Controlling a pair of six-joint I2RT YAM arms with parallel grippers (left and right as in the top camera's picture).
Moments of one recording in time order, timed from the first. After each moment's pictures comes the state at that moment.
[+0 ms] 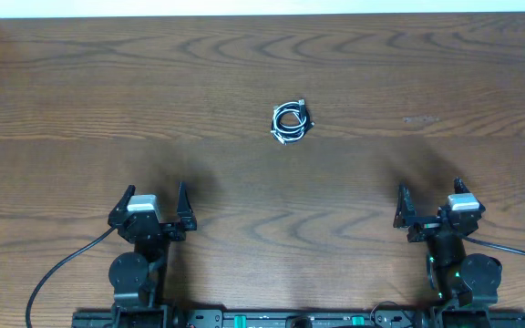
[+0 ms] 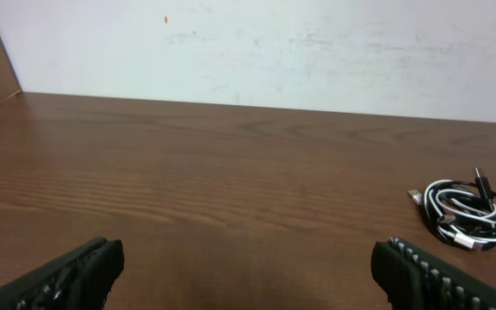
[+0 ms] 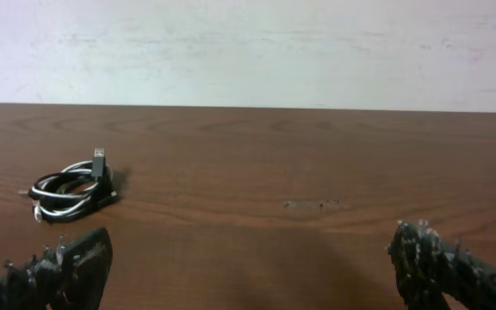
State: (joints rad) left arm 0.02 0.01 0.03 -0.13 0.01 -0.06; right arm 0.02 0.01 0.01 -0.07 -0.08 0.04
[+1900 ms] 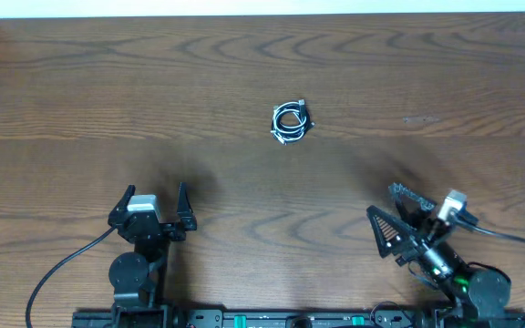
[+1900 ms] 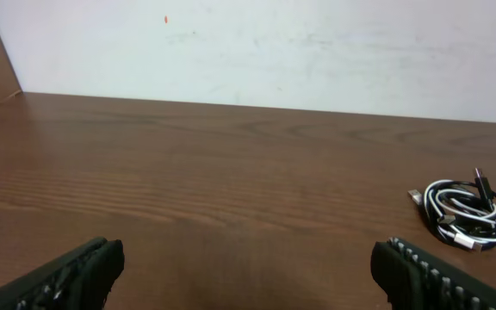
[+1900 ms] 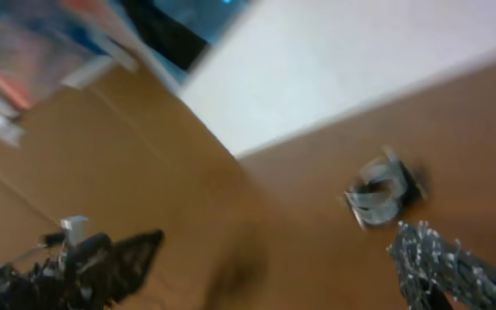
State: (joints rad) left arm 0.02 0.01 0.03 -0.13 0.01 -0.06; right arm 0.02 0.01 0.01 0.22 -0.69 0.83
